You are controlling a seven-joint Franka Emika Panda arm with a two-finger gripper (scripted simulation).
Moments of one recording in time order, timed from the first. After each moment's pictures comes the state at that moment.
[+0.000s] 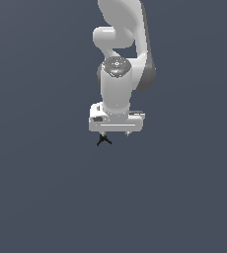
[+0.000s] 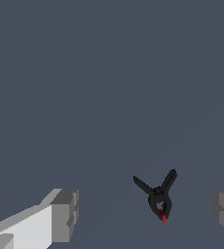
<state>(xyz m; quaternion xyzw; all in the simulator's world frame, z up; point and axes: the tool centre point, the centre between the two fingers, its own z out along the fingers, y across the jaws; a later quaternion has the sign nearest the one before) -0.005 0.008 0.171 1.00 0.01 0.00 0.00</state>
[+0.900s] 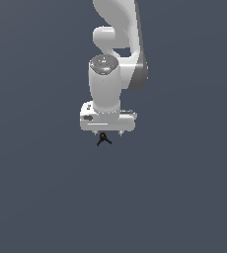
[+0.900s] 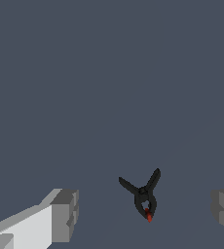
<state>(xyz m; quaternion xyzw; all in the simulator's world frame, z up) -0.004 -0.021 0.175 1.00 -0.01 0.01 0.00</state>
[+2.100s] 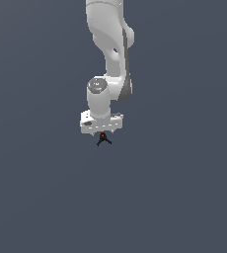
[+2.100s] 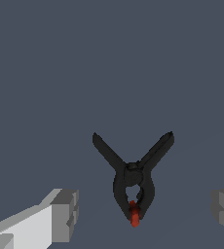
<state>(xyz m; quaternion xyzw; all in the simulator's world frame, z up) -0.083 -0.056 0.066 1.00 0.09 0.00 0.00</state>
